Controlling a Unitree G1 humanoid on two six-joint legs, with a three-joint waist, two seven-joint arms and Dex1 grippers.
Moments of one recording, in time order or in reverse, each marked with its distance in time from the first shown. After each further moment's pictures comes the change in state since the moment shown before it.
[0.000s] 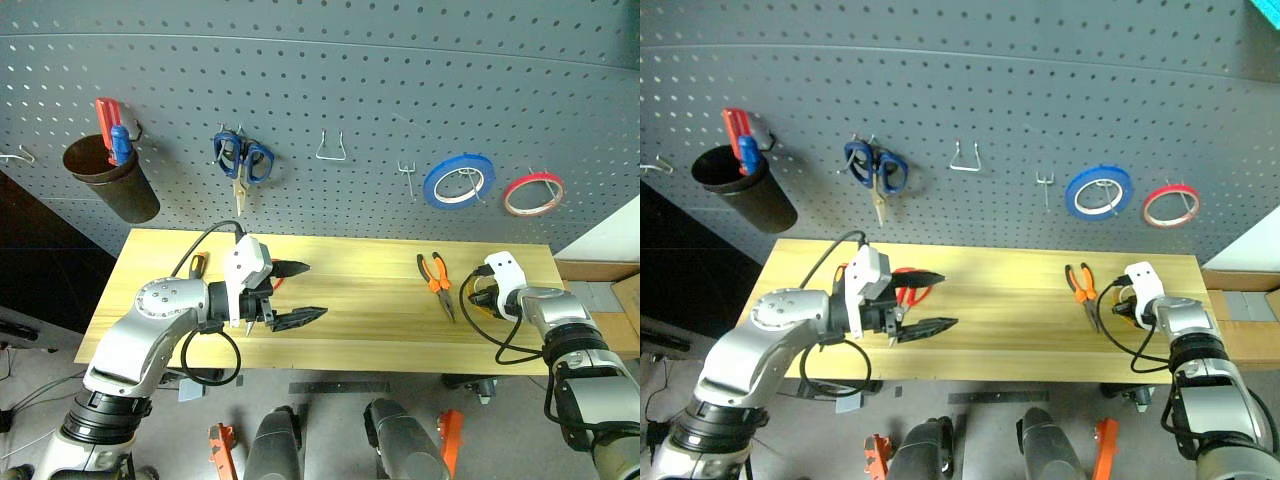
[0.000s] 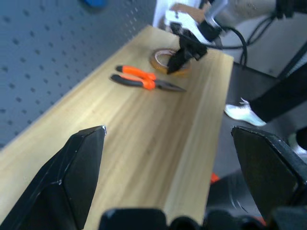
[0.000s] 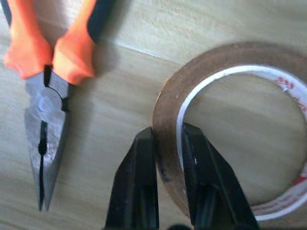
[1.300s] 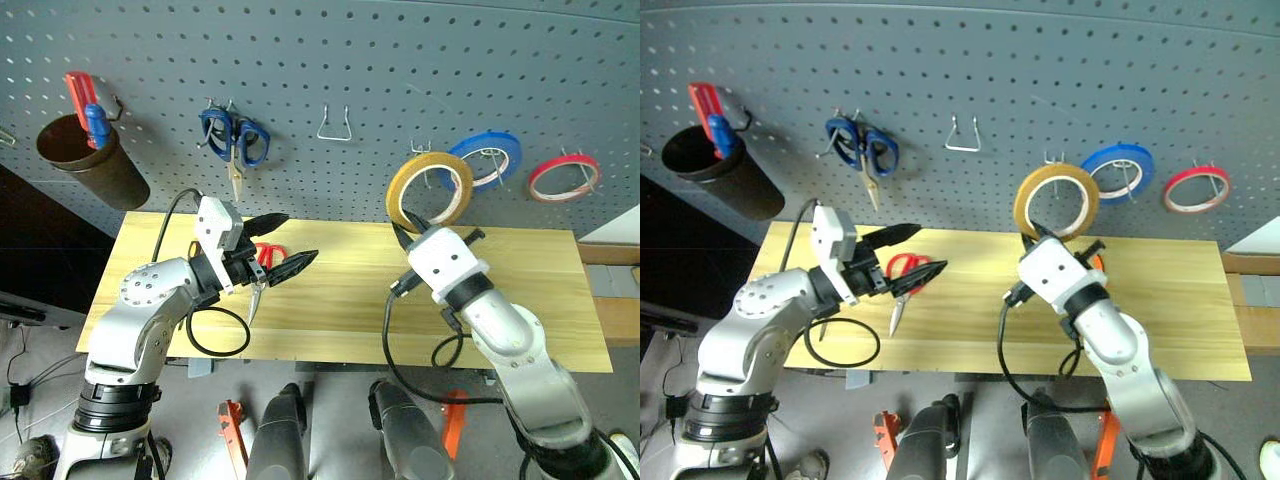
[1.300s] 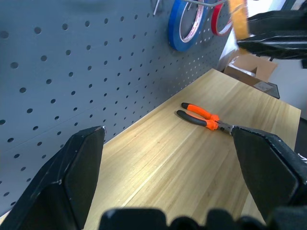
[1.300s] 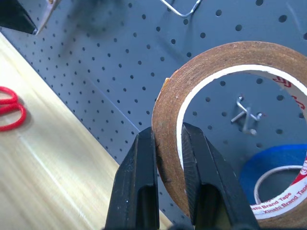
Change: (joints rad) left arm -0.048 -0.095 0.127 0.027 -0.041 -0.059 0.151; right arm 0.344 0.157 0.287 -1.524 -0.257 0.039 -0.358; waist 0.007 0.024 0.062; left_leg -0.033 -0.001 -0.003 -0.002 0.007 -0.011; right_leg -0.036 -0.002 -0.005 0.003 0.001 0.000
